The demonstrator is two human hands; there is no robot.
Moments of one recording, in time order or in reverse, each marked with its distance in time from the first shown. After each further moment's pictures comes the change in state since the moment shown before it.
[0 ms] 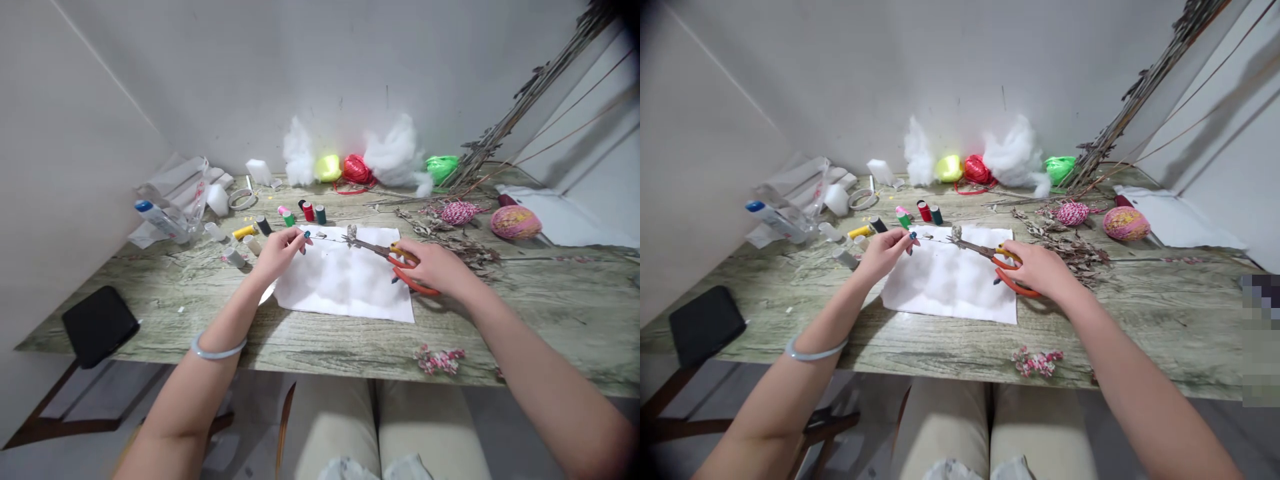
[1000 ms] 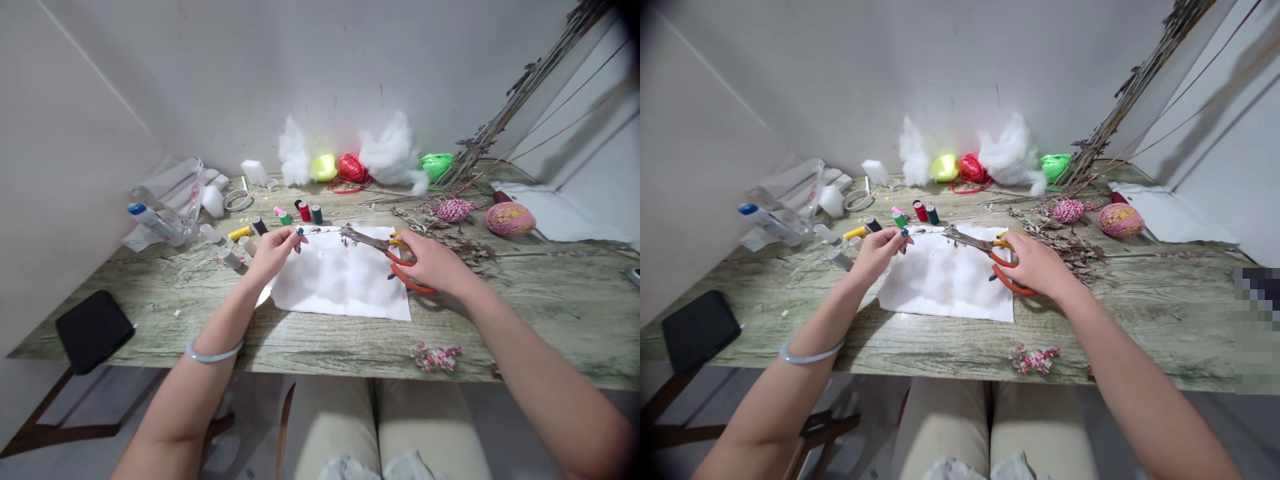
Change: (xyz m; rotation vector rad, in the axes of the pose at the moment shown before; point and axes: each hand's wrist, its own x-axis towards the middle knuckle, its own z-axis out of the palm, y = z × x) left_hand 0.001 0.001 0.000 -0.212 0.035 -0.019; right_hand -0.002 -0.005 -0.007 -0.020 0.056 -0.002
